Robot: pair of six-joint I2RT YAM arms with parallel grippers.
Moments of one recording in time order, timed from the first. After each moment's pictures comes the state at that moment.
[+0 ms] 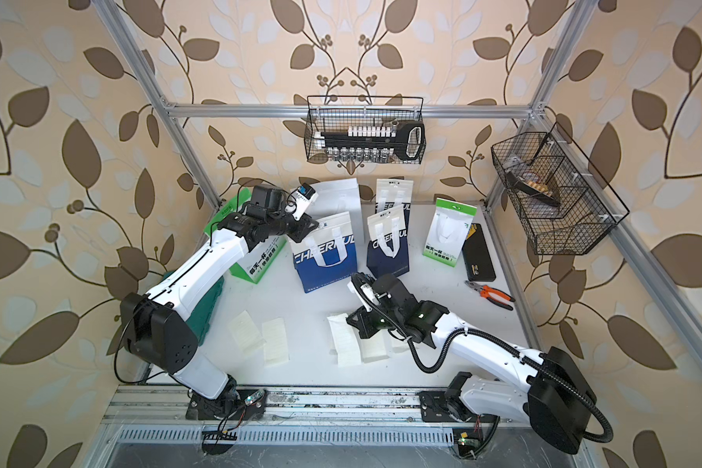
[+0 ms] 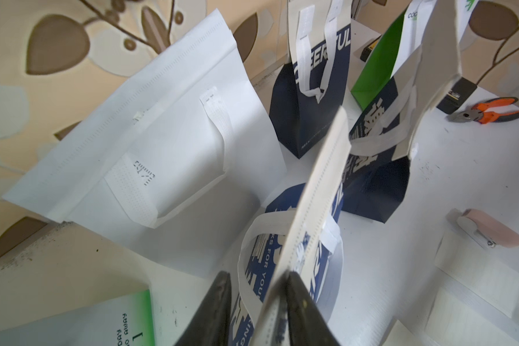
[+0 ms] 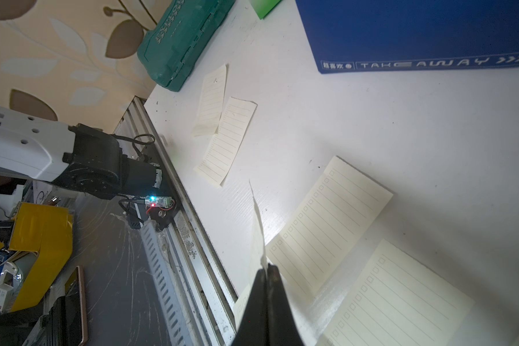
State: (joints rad) left arm -0.34 1.59 1.50 -0.56 0.29 0.24; right arm 0.78 1.16 0.72 -0.29 -0.35 0.40
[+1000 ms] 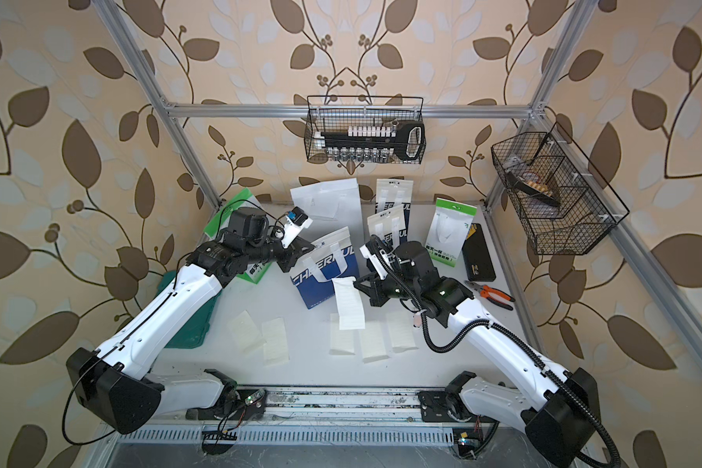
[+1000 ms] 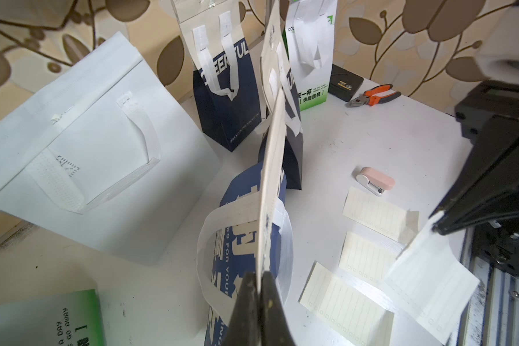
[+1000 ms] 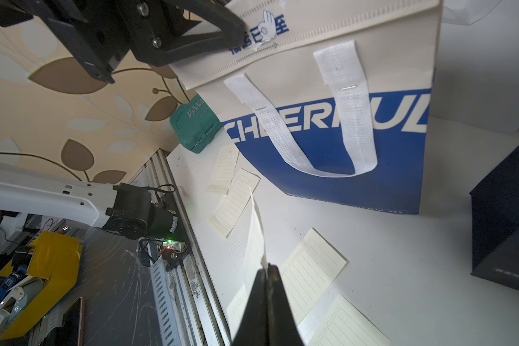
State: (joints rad) left arm -0.40 1.28 1.27 -0.60 0.45 0.29; right arm 0.58 1.12 0.95 -0.41 -0.48 0.25
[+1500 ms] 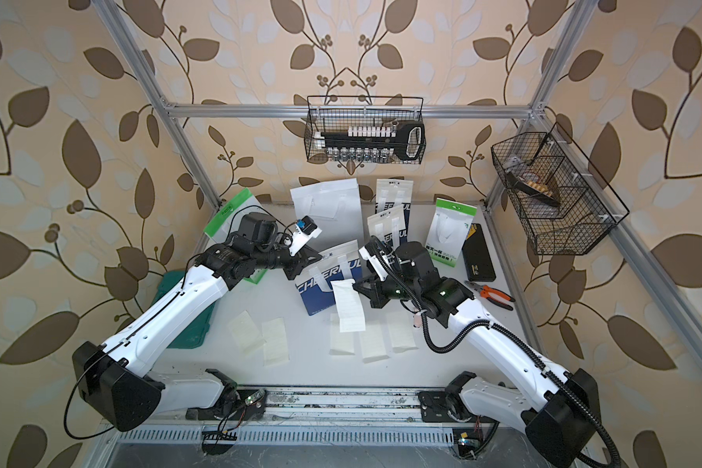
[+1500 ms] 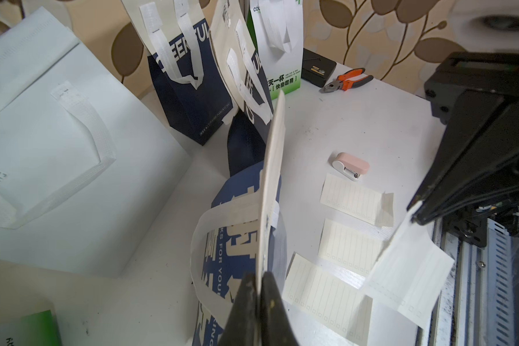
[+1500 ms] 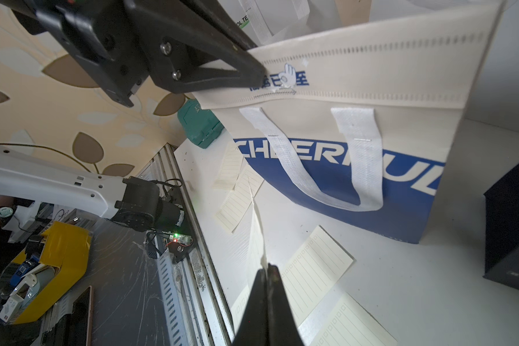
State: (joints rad) left arm -0.45 1.30 1.24 -0.61 0.48 0.31; right arm 0.58 1.13 0.95 -0.40 -0.51 0.24
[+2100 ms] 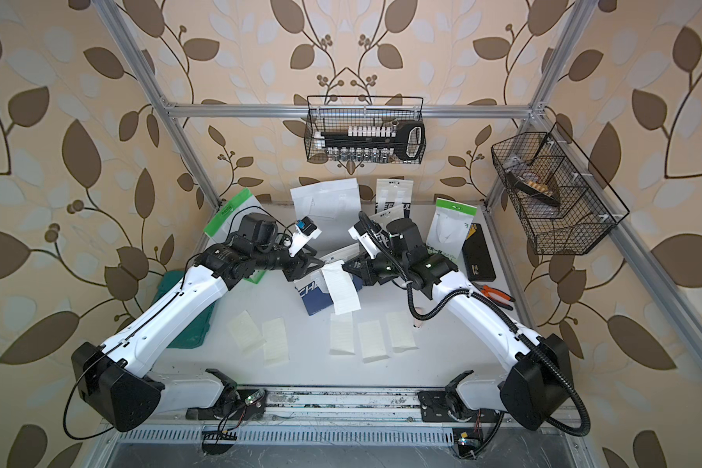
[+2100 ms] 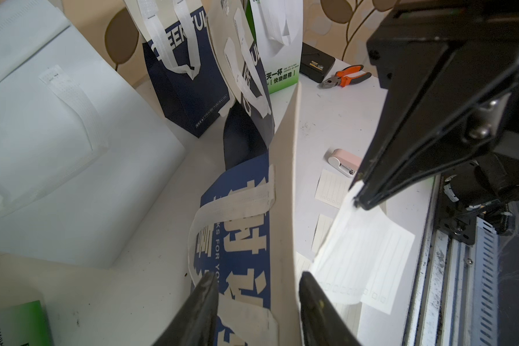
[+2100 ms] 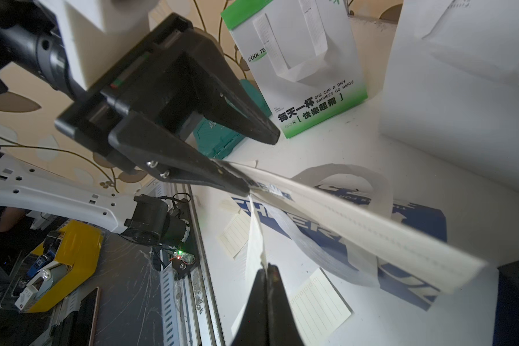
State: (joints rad) left arm -0.45 1.30 1.25 -0.64 0.48 0.28; right arm 0.53 1.36 1.17 -0.38 -0.64 0.16
